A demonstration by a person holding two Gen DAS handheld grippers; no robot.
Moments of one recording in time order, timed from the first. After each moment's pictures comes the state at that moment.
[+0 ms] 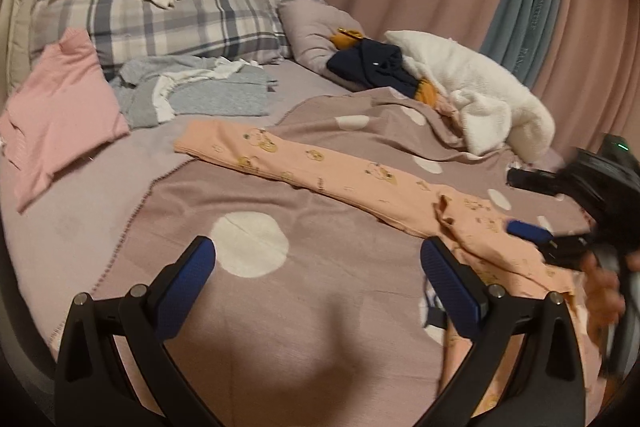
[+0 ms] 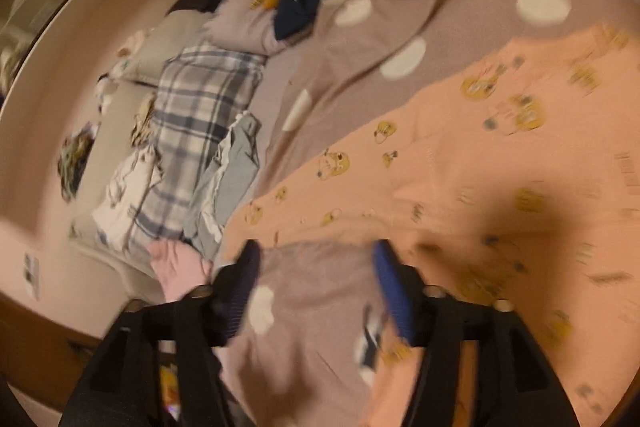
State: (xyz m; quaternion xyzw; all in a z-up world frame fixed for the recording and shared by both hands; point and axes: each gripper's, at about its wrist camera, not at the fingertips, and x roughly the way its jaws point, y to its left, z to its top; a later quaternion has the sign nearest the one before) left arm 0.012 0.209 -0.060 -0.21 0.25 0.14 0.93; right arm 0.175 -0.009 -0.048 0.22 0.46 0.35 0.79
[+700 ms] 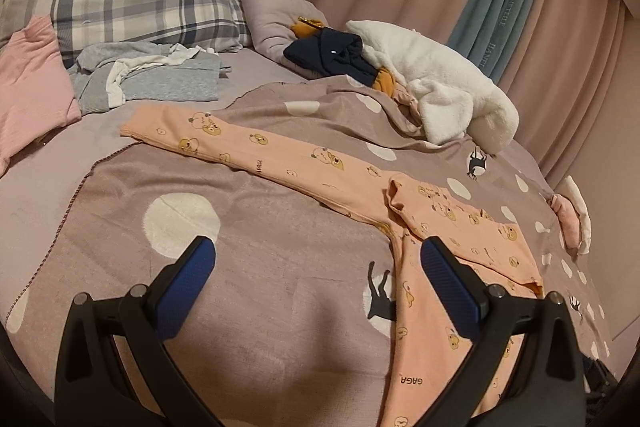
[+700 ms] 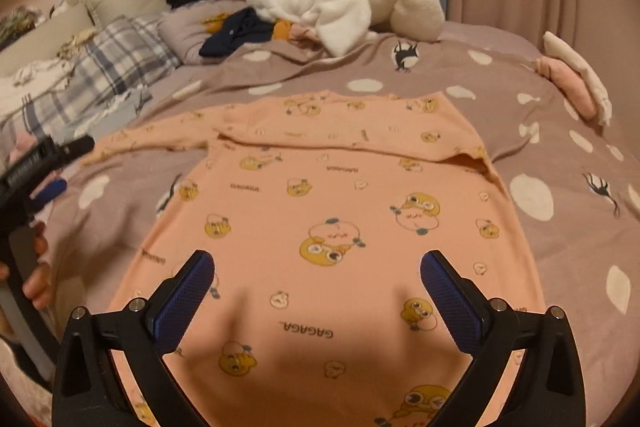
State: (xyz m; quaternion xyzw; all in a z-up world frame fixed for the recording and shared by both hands) left arm 0.025 0.179 -0.063 -0.22 0.25 0.08 0.94; right arm 0.030 -0.093 -0.079 -0.02 0.32 0.14 0.94
